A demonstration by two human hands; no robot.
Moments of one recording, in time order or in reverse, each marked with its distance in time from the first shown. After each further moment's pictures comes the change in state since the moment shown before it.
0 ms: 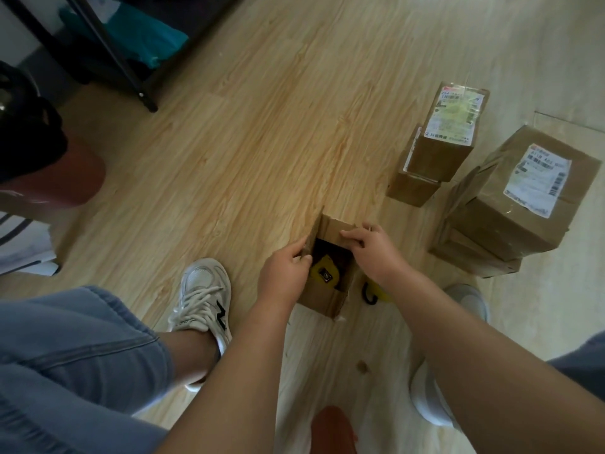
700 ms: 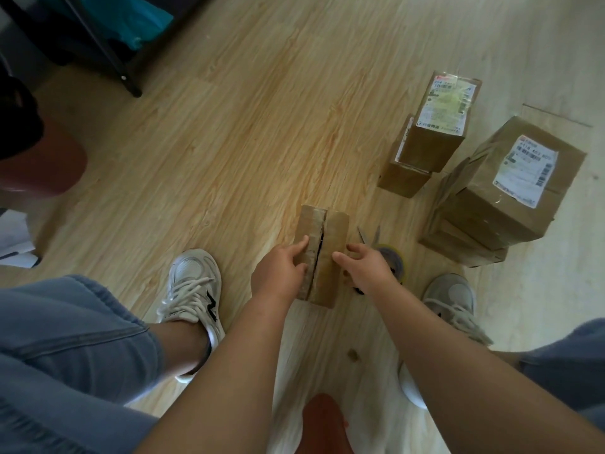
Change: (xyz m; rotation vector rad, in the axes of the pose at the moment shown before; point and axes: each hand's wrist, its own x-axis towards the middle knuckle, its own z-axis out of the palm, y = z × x) left_hand 0.004 -0.017 0.010 0.349 -0.048 0.056; right_hand -0.020 0.022 0.028 0.372 -0.006 0.329
